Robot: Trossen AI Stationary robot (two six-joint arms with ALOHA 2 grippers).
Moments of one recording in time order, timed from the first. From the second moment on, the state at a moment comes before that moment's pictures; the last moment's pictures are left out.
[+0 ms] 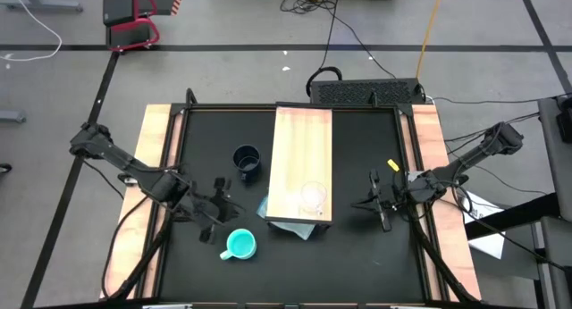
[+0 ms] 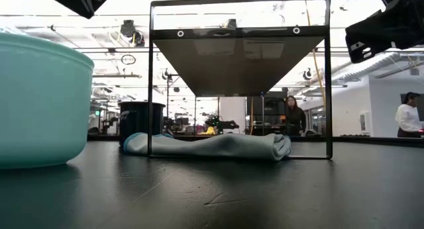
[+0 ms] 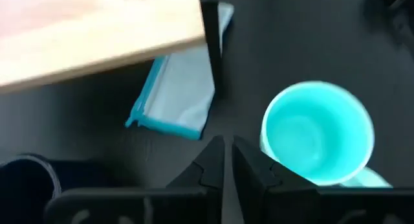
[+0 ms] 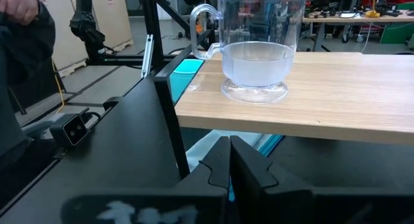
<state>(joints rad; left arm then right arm) -0.51 1.21 1.00 -0.74 -0.26 -0.16 0.53 0.60 0.14 0.29 0.36 0.13</state>
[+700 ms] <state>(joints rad) -0.43 1.28 1.01 -0.60 0.03 -0.05 0.53 0.60 0.14 0.26 0.36 0.14</state>
